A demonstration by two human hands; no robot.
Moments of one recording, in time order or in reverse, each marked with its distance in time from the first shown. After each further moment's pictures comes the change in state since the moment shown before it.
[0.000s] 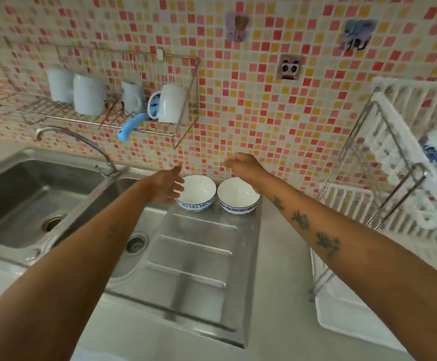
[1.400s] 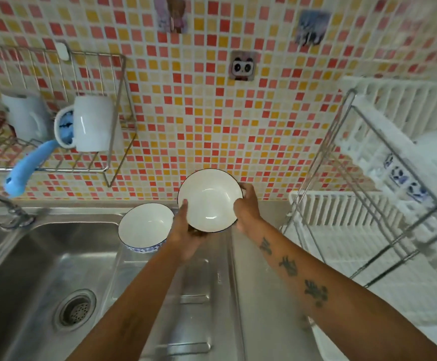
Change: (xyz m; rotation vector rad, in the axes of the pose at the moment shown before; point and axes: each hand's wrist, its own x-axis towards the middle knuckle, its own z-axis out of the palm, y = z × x) left_hand 0.075 -0.014 0.134 -0.794 -0.381 0.039; right_hand 0.064 0.099 -0.014 0.540 0.568 0.257
